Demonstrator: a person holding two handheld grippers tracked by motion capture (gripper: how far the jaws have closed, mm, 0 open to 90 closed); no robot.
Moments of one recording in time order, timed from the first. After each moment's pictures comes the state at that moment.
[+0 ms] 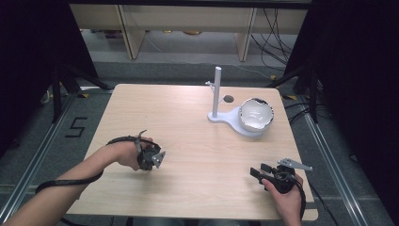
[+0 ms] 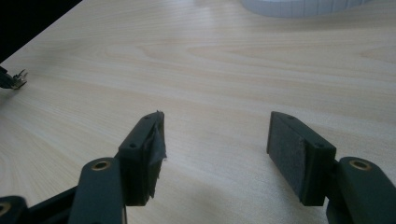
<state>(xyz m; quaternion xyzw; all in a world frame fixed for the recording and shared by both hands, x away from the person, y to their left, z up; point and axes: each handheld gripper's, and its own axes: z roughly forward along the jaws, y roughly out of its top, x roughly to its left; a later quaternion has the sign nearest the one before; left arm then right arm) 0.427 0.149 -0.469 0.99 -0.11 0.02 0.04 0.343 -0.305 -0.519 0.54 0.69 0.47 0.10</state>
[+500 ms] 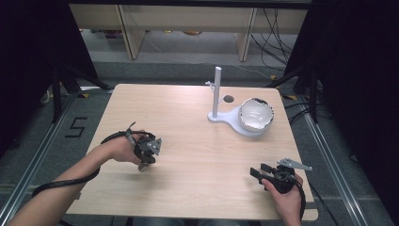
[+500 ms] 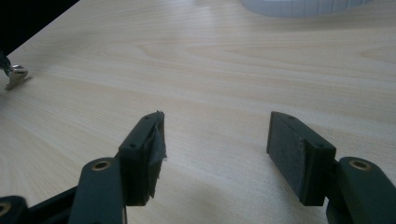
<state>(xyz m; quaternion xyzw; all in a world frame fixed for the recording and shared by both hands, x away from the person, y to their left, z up) 0.441 0.166 -0.452 0.99 0.01 0.04 0.15 0.344 -0.306 -0.519 0.52 0.70 0.48 0.11</state>
